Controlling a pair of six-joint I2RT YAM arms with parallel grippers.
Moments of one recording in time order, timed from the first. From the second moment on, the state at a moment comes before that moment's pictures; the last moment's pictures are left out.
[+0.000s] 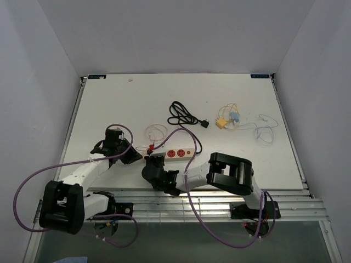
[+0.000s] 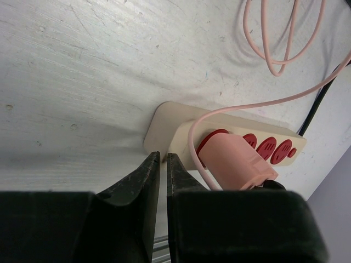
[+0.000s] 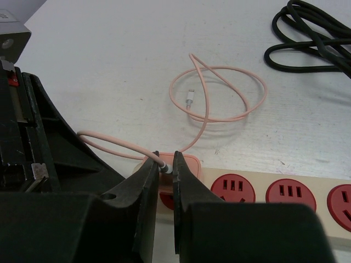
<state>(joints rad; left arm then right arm) -0.21 1.14 0.50 -0.31 0.23 -0.86 1.42 2.06 1.06 0.66 1.11 0.45</state>
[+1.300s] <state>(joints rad) -0.21 1.00 0.60 -0.49 0.16 -0.85 1.46 2.01 1.29 0.17 0.96 0.33</state>
